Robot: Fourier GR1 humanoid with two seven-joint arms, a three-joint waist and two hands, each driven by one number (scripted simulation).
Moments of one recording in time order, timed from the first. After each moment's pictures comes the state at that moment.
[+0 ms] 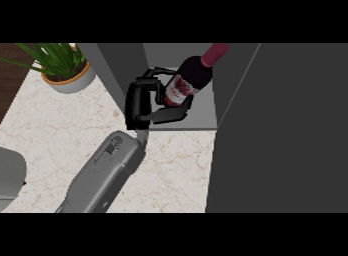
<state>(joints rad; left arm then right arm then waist) -0.63 0.01 -0.33 -1.02 0.35 0.54 -0.42 -0.09 -0.04 0.05 -2.48 -0.09 0.13 0.65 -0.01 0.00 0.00</state>
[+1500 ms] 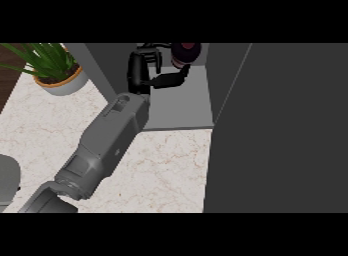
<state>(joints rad) -1.05 0.00 -0.11 -0.37 0.42 0.49 -0.66 -0.06 -0.03 0.06 -2.47 -0.10 0.15 0.63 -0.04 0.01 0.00</state>
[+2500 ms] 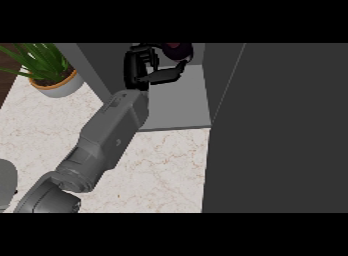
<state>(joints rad) -1.14 0.00 0.04 -0.19 0.51 0.38 -0.73 -0.05 -0.02 0.10 -2.46 -0.10 0.16 0.60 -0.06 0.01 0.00</state>
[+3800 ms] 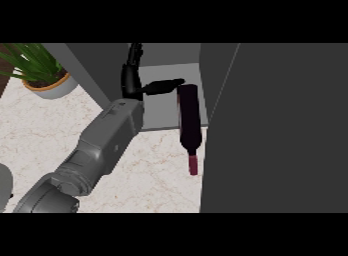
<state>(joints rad) -1.12 0.01 0.03 -0.08 0.43 0.49 -0.78 -0.07 -0.01 0.11 -2.45 -0.10 0.16 0.58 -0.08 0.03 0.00</state>
